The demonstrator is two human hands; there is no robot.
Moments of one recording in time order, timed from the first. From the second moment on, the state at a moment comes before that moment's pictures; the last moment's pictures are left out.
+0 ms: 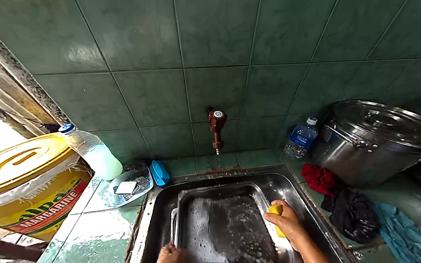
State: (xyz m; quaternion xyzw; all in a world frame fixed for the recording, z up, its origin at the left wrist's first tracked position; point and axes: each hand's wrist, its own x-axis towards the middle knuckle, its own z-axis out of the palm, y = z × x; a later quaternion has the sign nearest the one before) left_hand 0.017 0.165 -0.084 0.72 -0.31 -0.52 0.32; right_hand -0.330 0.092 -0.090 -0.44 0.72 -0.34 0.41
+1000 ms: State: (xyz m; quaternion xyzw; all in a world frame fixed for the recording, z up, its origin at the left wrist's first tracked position) left_hand 0.046 0.239 -0.043 0.64 -0.24 -0.22 0.69; right_hand -0.104 0.132 -0.101 -0.71 0.59 -0.34 0.18
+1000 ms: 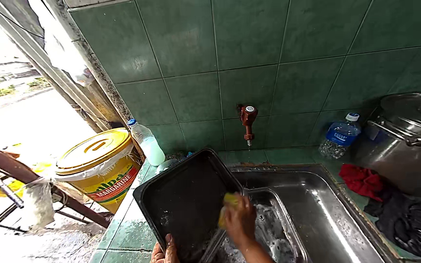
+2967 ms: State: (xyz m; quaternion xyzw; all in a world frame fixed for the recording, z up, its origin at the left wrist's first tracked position) left_hand 0.001 0.201 -0.072 0.66 -0.27 -0.35 0.61; right_hand -0.101 0.157 -0.081 -0.44 0.57 -0.41 0.57
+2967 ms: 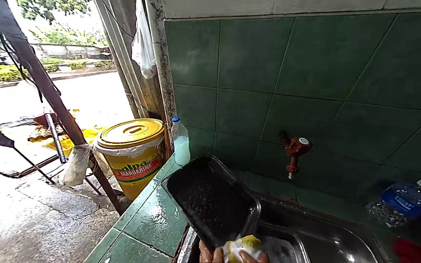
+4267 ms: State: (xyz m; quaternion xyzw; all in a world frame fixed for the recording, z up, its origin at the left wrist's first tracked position) left_hand 0.045 0.215 -0.019 0.18 -0.29 -0.48 0.81; right_hand -0.152 0.151 -0.087 -0.47 0.57 -0.47 0.49
